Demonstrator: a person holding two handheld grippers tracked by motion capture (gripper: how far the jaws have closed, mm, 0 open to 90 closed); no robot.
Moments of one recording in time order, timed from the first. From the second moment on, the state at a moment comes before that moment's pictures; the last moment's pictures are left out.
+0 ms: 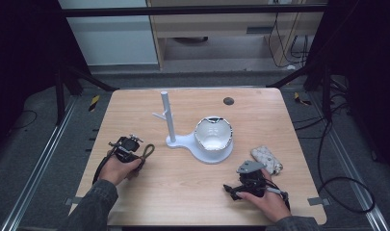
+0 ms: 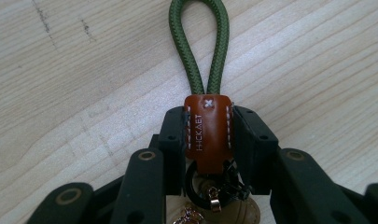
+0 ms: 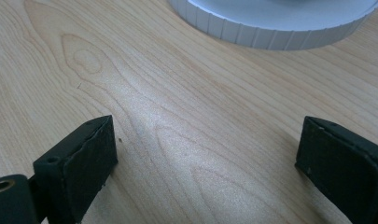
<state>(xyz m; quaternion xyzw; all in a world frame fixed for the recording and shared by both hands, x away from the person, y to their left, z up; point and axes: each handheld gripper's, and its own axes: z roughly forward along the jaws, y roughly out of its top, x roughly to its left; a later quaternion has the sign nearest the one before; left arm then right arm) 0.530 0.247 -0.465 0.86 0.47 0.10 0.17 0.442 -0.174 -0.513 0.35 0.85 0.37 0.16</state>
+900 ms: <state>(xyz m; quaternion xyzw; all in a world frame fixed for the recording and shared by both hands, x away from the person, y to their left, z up) 0.479 0.257 -0.416 0.83 0.42 0.17 0.31 0.442 -0.174 -0.513 0.35 0.85 0.37 0.16</state>
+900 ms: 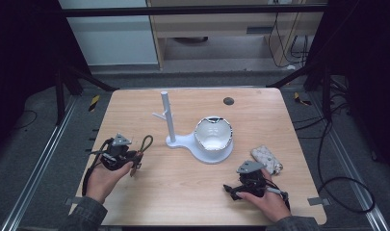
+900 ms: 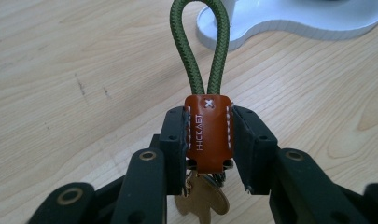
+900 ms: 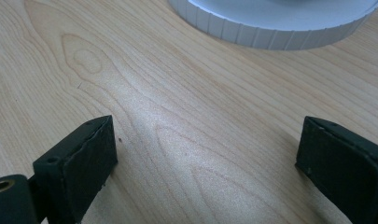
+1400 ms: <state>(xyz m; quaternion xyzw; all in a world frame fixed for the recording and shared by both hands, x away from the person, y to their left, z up) 0.469 0.245 -0.399 0.84 0.40 0.18 0.33 0.442 -0.174 -0.513 0.35 0.85 0.37 0.15</state>
